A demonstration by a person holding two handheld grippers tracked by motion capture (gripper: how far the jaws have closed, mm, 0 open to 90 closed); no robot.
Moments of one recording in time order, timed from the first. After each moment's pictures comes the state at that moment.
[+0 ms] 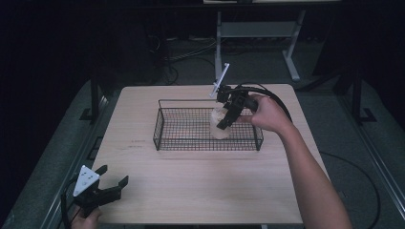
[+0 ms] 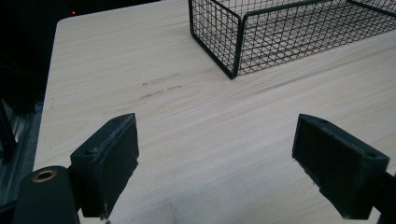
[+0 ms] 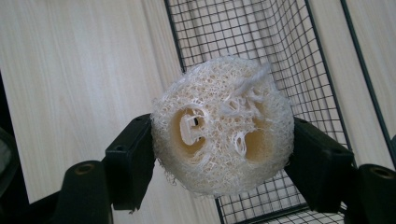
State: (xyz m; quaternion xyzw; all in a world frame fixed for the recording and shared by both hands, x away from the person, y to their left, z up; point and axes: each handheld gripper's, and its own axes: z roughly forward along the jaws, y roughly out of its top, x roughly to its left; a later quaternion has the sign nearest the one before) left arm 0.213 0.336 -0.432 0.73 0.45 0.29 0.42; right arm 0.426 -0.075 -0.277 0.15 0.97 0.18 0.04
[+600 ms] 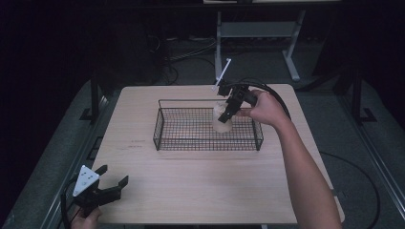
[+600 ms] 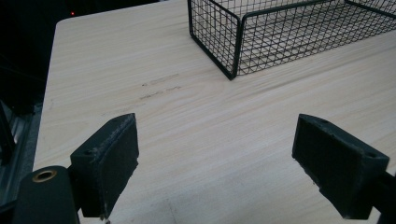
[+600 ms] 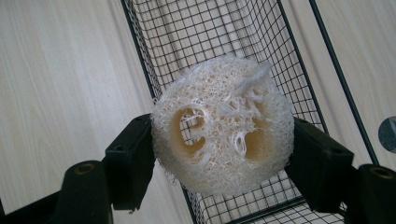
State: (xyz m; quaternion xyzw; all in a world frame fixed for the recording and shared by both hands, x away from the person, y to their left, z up) left arm 0.213 0.336 -0.431 0.73 0.45 0.29 0.42; right arm 0.456 -0.081 -0.288 0.18 0.97 0.18 0.04
